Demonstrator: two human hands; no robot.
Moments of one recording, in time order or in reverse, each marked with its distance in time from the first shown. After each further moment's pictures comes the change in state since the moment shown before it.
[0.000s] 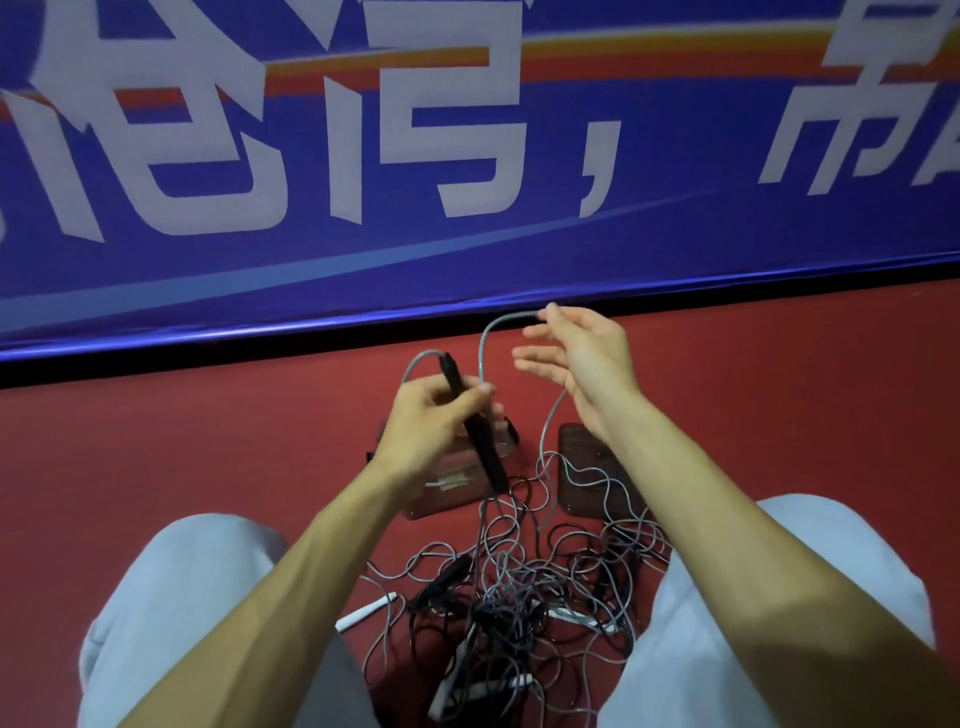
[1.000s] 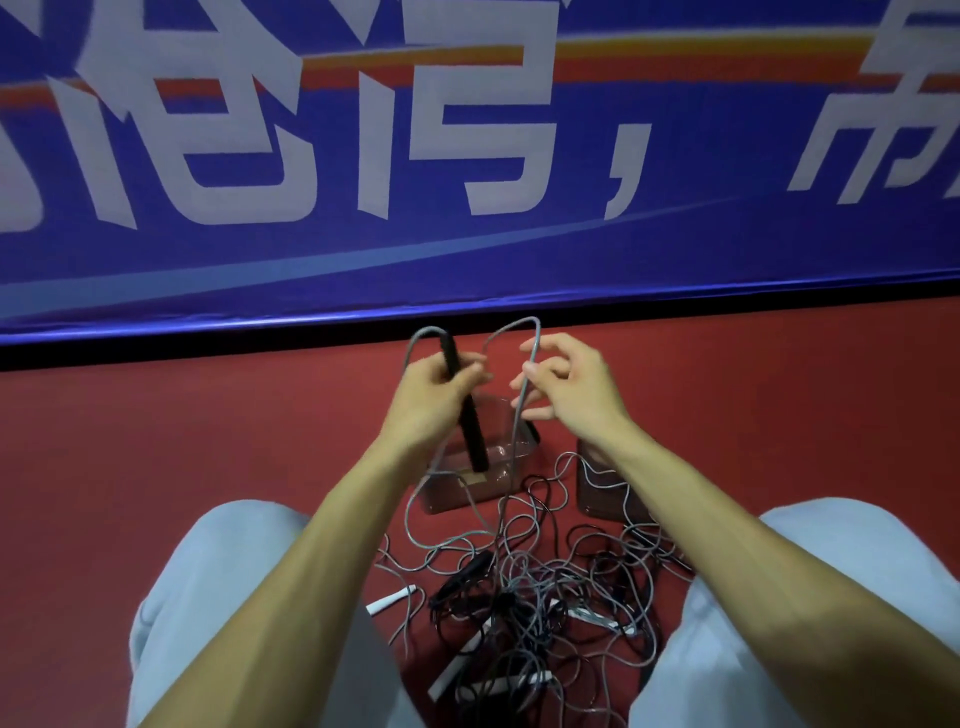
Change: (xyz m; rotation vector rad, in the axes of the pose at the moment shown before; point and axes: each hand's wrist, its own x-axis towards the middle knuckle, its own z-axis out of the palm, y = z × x) left_hand 0.011 0.009 -0.036 0.127 0.087 0.004; right_hand -0.011 0.039 0.021 -0.494 -0.194 -0.120
